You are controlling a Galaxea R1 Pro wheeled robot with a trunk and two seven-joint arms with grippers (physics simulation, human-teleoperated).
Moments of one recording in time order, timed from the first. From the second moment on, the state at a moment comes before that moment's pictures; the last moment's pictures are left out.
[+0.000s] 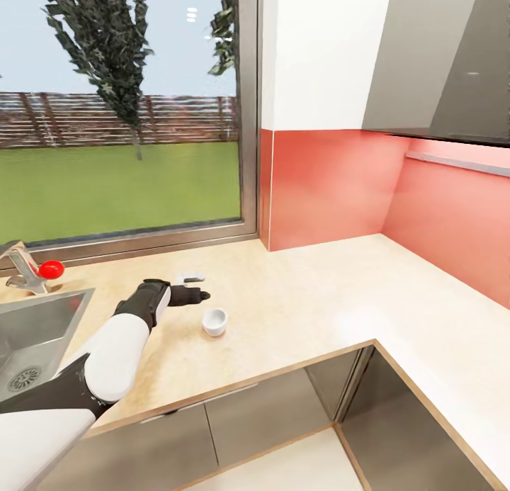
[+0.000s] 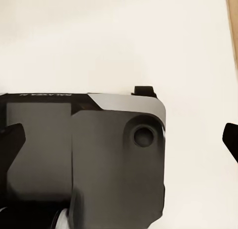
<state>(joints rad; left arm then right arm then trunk) -1.15 -0.08 0.61 -0.37 -0.65 0.52 -0.35 -0.31 0.04 0.29 -0.03 -0.30 0.01 -0.01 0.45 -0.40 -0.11</state>
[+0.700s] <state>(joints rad) -1.09 -0.08 0.61 -0.36 -0.64 0.52 -0.36 -0.31 0.04 0.29 -0.03 -0.30 0.01 -0.01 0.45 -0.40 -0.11</state>
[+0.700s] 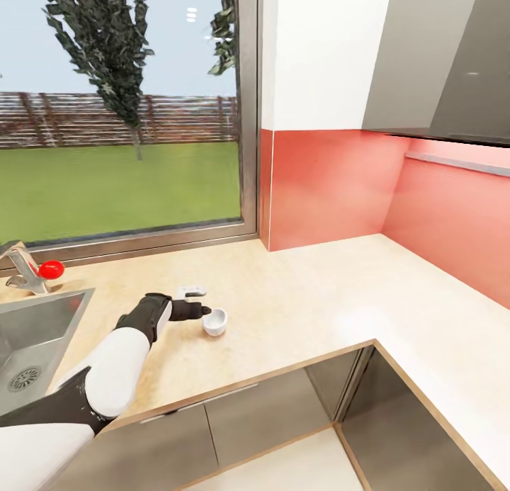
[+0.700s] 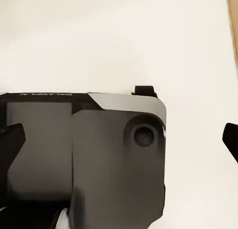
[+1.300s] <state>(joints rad) -1.08 -0.09 0.61 -0.36 -0.64 0.52 -0.36 -0.31 0.04 0.29 -0.03 -0.30 0.01 -0.01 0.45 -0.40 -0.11</state>
